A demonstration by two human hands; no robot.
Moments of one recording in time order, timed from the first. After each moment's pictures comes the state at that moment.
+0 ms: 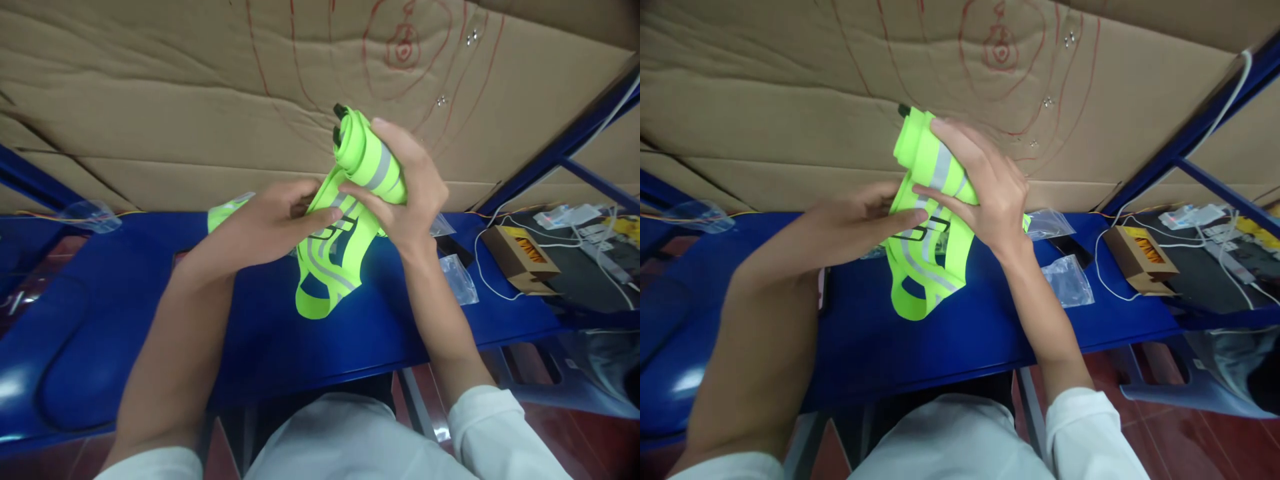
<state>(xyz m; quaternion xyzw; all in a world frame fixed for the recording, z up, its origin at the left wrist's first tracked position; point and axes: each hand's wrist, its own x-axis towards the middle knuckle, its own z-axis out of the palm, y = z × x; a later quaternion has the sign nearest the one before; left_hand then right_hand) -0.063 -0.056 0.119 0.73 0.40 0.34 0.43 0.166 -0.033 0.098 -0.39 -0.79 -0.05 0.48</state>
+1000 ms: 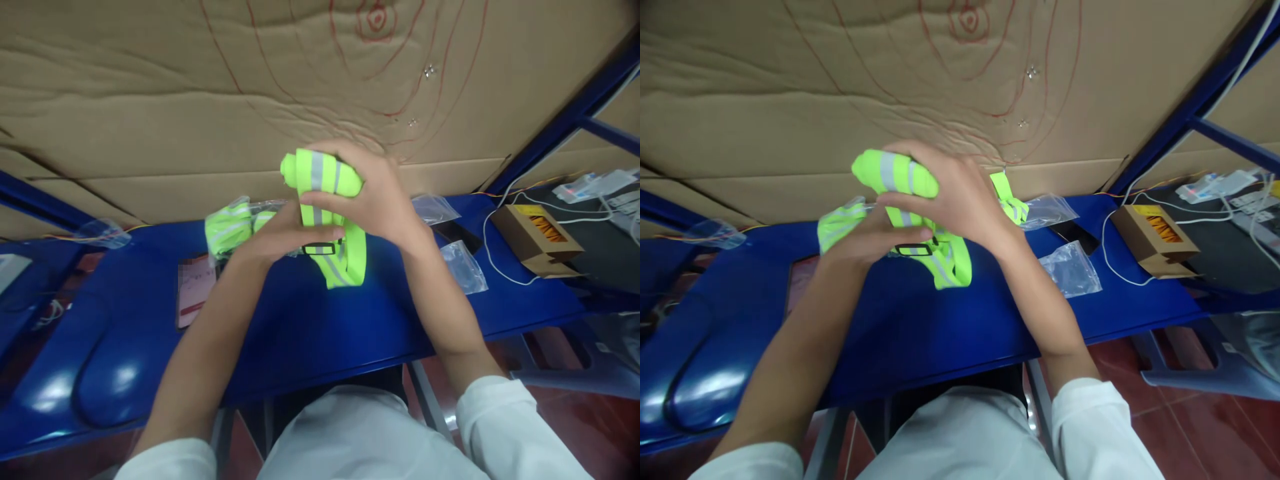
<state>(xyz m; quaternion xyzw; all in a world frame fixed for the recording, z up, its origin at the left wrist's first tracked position) -0.041 -0.025 0.066 0.66 0.37 0.39 0.53 0.159 -0.031 0.116 -0.33 -0.83 0.11 0.43</state>
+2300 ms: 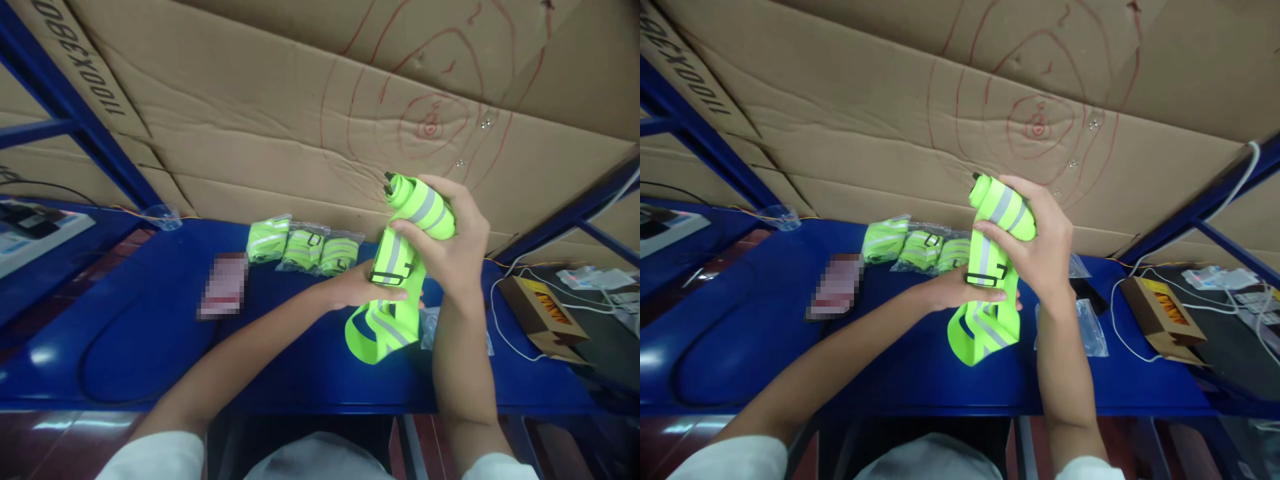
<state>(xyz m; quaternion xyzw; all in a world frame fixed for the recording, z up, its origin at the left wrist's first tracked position) 0.017 -0.061 0.043 0.56 0.19 0.29 0.75 0.177 -0.057 0.131 -0.36 -0.78 -0.05 0.51</state>
